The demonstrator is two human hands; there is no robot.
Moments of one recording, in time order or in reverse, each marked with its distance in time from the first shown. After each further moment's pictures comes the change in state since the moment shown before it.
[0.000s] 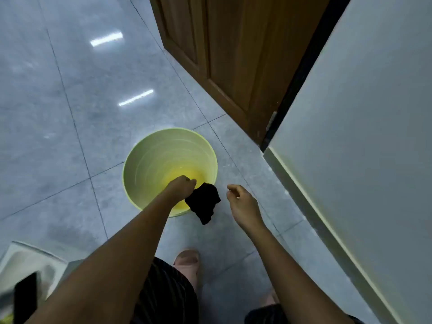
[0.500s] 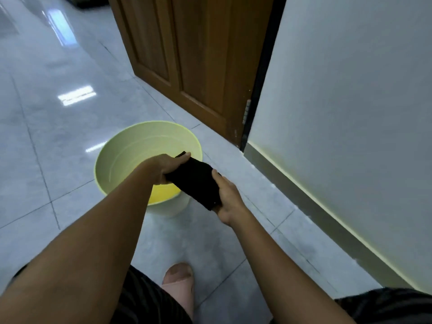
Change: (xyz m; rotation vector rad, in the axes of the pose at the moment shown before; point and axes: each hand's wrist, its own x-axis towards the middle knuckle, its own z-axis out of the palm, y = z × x) left_hand 0.035 -0.019 0.011 -0.453 -0.151 0.141; right_hand 0.001 0.044 0.062 0.924 -0.046 0.122
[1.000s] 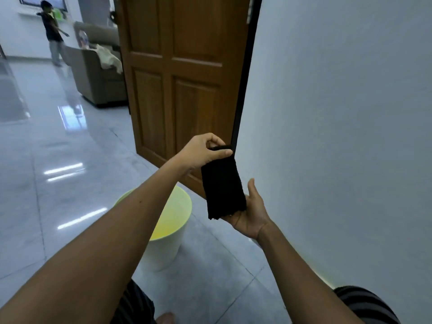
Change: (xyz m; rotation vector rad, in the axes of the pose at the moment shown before) left_hand -0.239 0.109 0.031 0.213 0.025 1.025; right_hand -0.166 -0.092 -0.026 0.200 -0.378 -0.245
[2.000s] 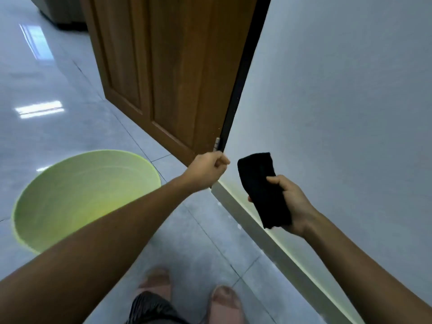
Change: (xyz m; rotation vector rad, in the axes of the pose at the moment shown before) left_hand 0.137 -0.196 0.125 0.194 -0.120 -0.148; right_hand 0.091 -0.072 -0.122 -0.440 0.386 0.195
